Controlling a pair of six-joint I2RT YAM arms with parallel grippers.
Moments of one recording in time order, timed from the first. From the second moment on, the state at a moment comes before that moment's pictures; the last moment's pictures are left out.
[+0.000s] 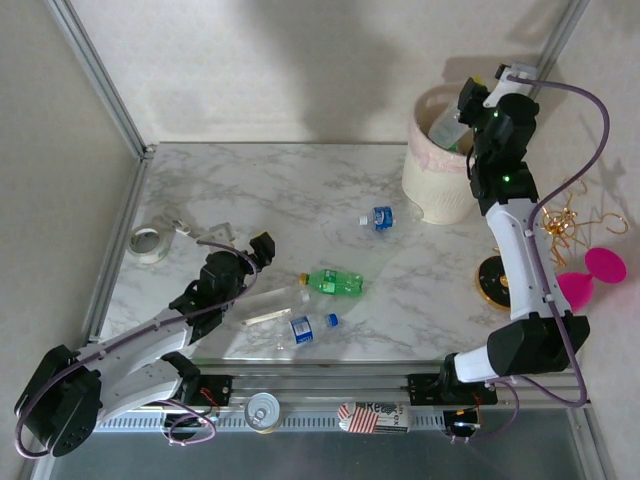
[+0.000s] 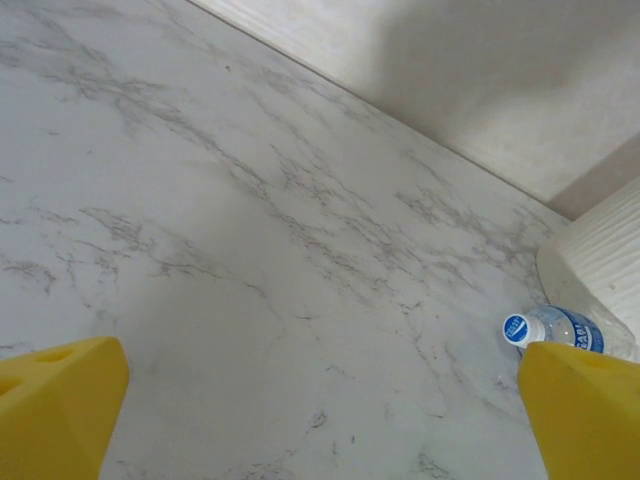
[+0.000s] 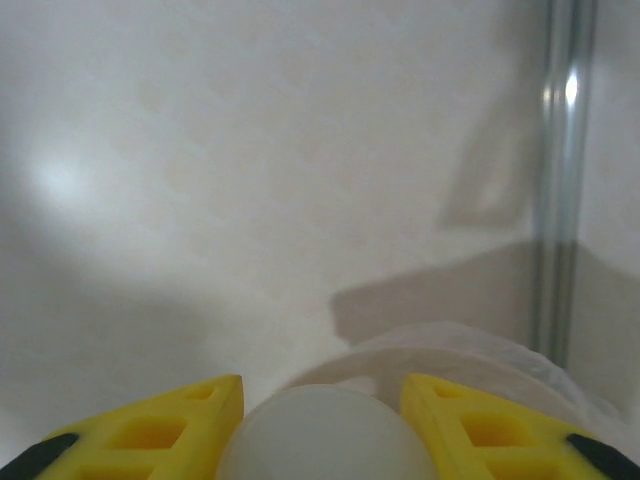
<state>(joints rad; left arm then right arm) -0.59 1.01 0.39 0.29 -0.43 -0.71 0.09 1.44 1.57 -0.07 0.22 0.14</state>
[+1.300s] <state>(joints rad) -0.58 1.01 0.40 0.28 -0.42 -0.71 0.05 1.54 1.67 -0.19 0.22 0.08</state>
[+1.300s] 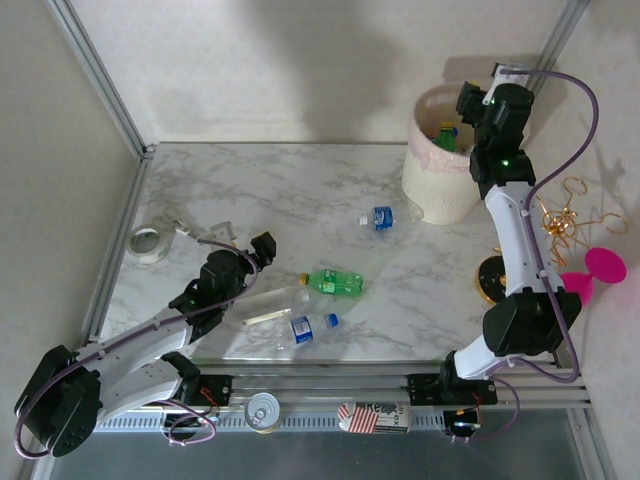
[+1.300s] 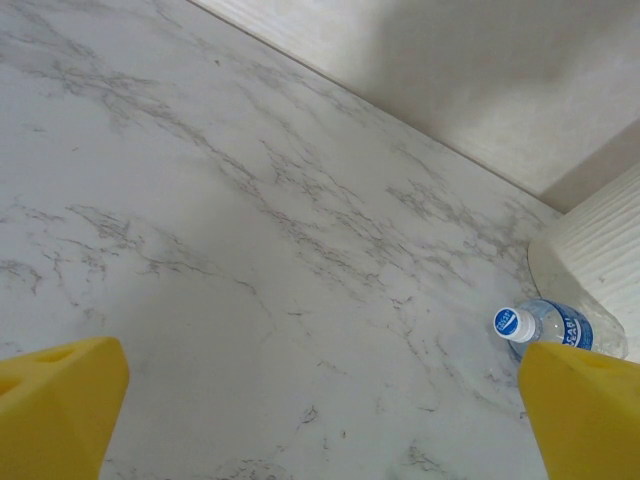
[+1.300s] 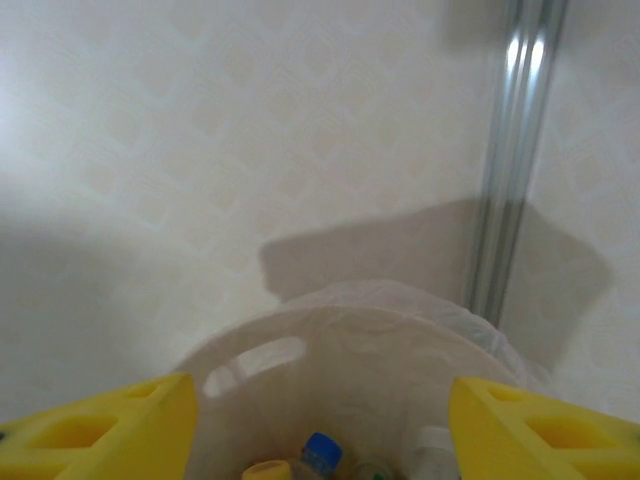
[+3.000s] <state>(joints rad) -0.45 0.85 0.28 0.28 -0.40 -0.79 0.47 1.93 1.38 -0.34 0.10 0.27</state>
